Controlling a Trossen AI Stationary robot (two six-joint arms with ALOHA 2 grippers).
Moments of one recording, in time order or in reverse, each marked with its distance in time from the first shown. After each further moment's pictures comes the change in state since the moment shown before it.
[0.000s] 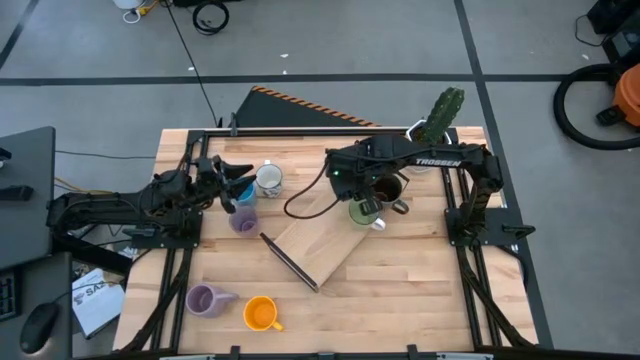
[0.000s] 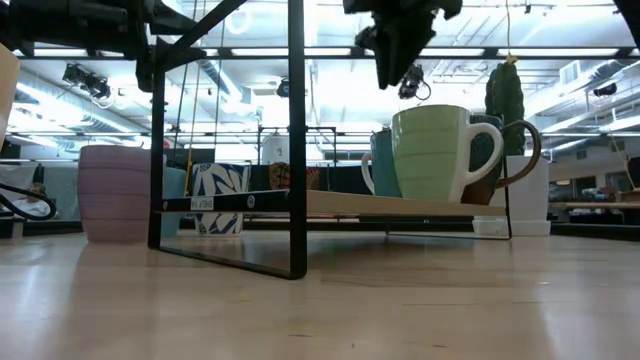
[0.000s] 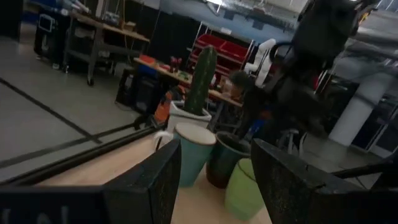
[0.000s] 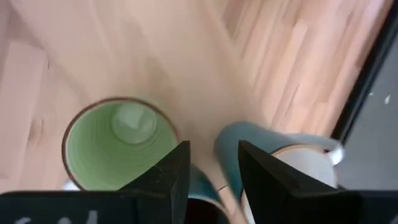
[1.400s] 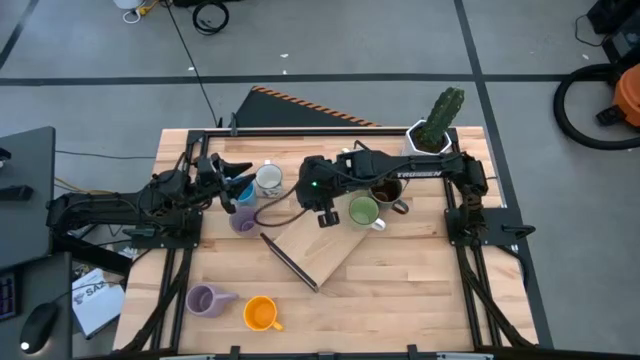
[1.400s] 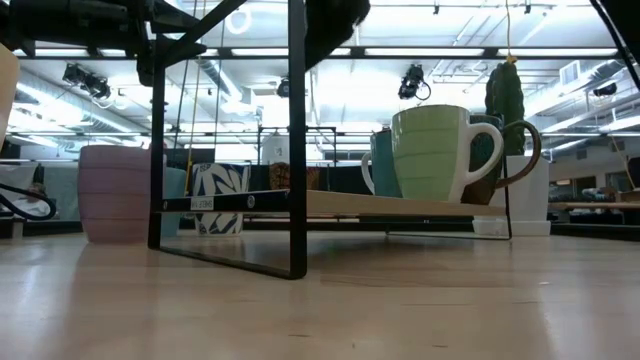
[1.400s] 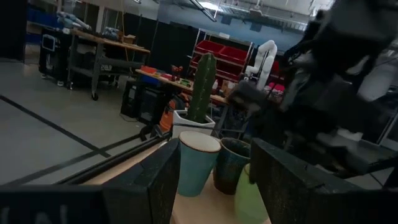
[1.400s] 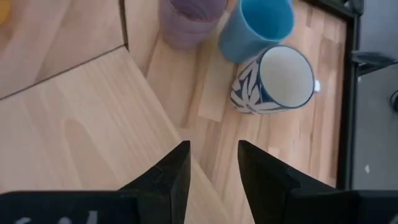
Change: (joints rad) left arm 0.001 0.000 0.000 0.036 -0.004 0.092; right arm 0.060 0.130 0.040 0.462 -0.024 0.071
